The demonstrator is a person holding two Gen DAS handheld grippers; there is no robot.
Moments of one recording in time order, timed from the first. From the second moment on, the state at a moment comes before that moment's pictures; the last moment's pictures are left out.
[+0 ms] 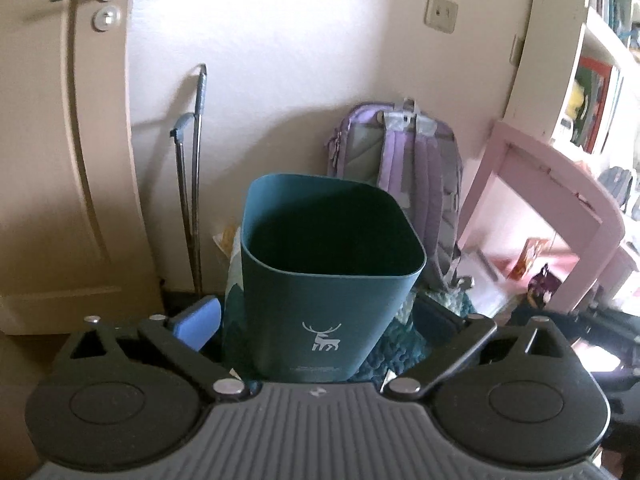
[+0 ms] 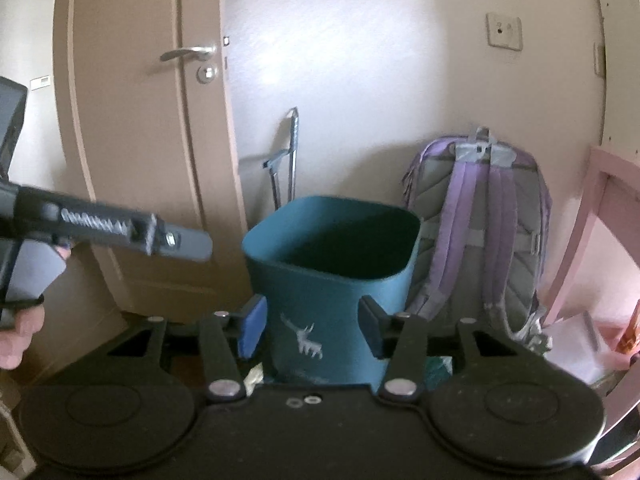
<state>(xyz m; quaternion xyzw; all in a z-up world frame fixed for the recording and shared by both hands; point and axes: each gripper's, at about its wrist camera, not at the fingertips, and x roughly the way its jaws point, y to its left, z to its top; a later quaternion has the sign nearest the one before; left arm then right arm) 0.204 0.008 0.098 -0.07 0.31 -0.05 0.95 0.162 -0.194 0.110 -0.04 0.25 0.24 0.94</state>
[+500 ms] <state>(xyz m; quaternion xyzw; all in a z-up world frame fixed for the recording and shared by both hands) 0.185 0.065 -0.025 -0.04 0.36 -0.06 0.93 0.175 -0.167 -0.028 -0.02 0.36 0.28 0.89</state>
